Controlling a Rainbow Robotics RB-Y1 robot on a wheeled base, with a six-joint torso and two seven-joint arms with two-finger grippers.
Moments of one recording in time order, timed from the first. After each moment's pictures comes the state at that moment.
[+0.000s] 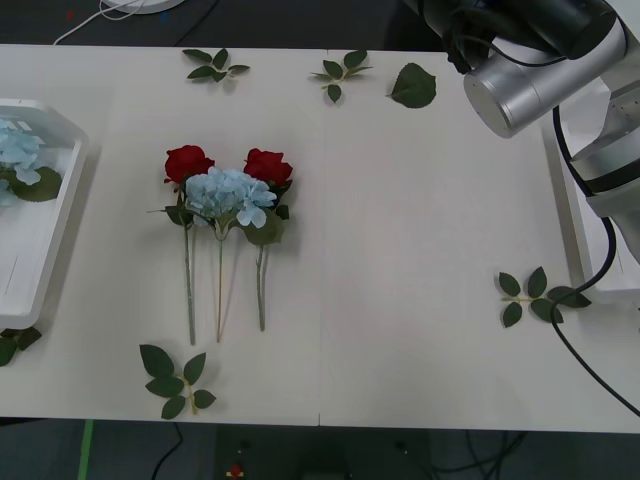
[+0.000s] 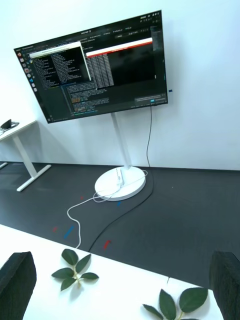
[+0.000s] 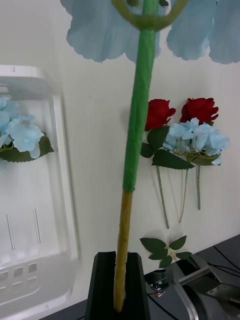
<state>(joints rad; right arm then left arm) -0.84 -0.56 0.38 -1.62 -0.25 0.43 0.92 -0.84 1.12 0.37 -1.01 1.21 1.91 -1.93</state>
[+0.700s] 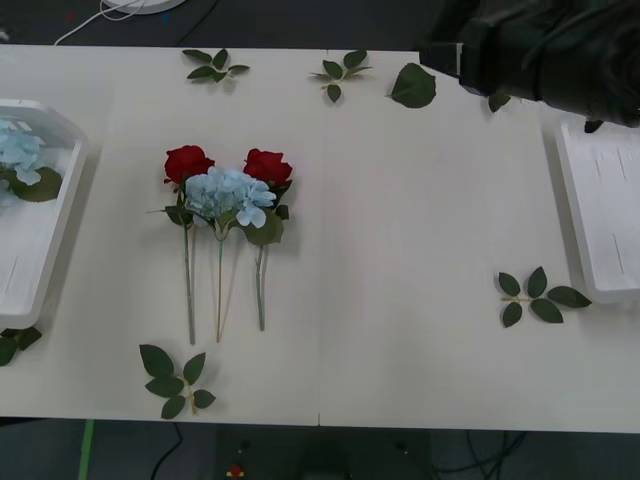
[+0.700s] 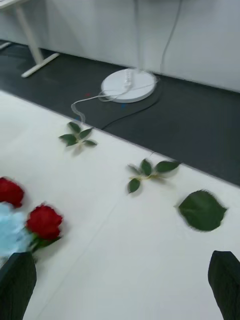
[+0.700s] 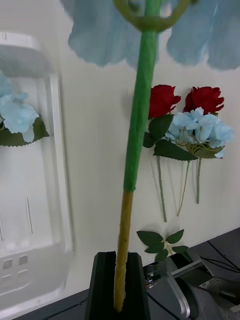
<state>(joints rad) -0.54 -0.82 0.12 -2.09 -0.89 0.98 1.42 -0.79 1.10 0.37 -0.98 1.21 1.90 -1.93</state>
